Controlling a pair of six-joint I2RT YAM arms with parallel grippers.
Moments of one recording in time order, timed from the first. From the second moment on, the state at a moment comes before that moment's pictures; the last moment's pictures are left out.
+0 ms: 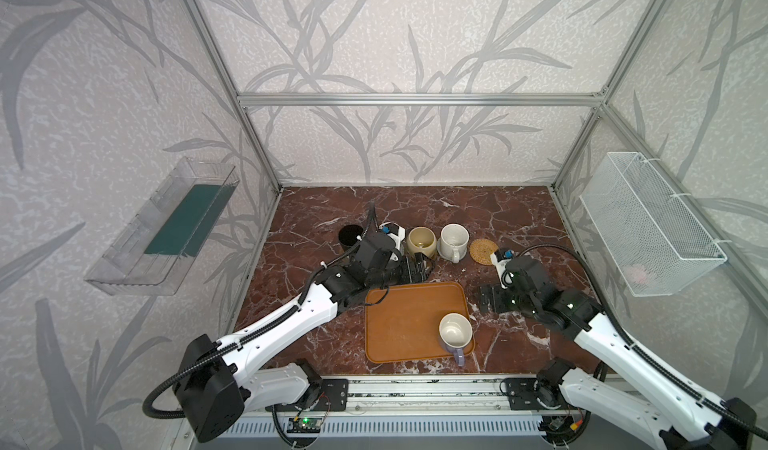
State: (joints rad) left arm -0.74 1.20 0.92 -0.30 0.21 -0.81; right arm 0.64 0.85 0.74 -0.78 0.03 0.41
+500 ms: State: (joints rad) left arm -0.74 1.16 0.77 -0.27 0.25 -0.87; right arm 1.19 0.84 0.66 -0.85 0.17 0.63
